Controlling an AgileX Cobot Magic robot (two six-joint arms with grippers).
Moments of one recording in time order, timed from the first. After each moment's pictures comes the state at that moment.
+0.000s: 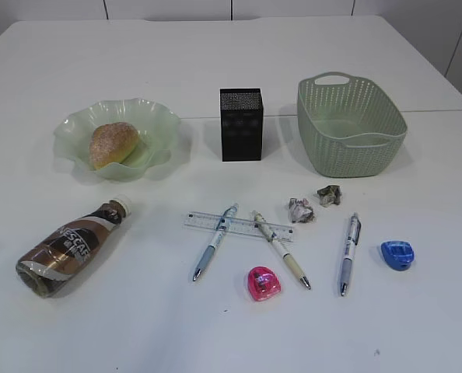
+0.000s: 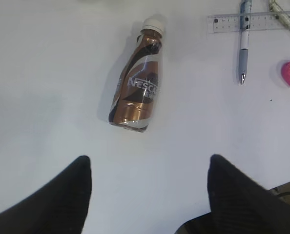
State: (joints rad) left arm -0.32 1.22 -1.22 -0.01 1.18 -0.11; right arm 0.00 -0.02 -0.49 -0.03 1.14 -0.01
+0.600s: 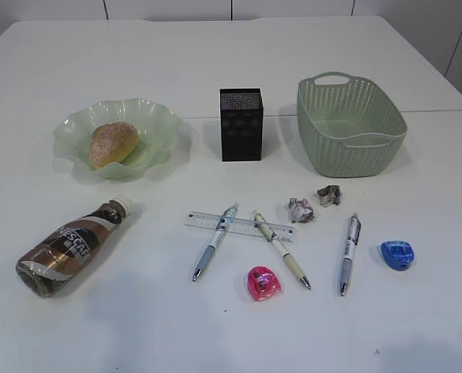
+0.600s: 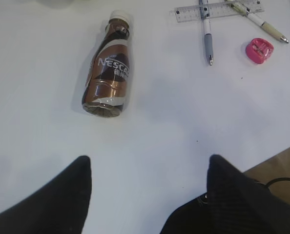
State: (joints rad) left arm -0.43 0.78 -0.80 -0.02 1.00 -0.11; right arm 0.00 0.26 -0.61 -0.02 0.98 -0.01
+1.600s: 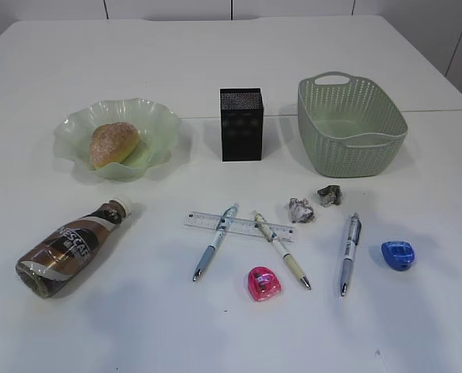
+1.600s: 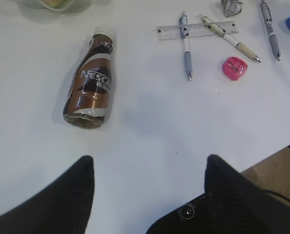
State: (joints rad) left arm -0.43 0.71 -0.77 -0.08 0.95 -0.11; right arm 0.00 1.24 -1.02 0.11 0.96 -0.04
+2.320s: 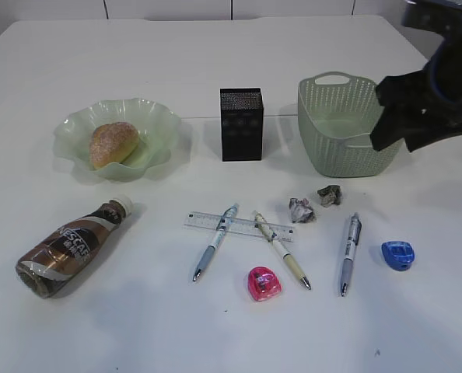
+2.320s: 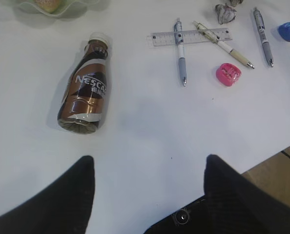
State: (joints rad) left arm -0.43 0.71 -0.77 -0.10 0.93 -0.11; right arm 0.08 1.61 -1.30 0.30 0.96 -0.17
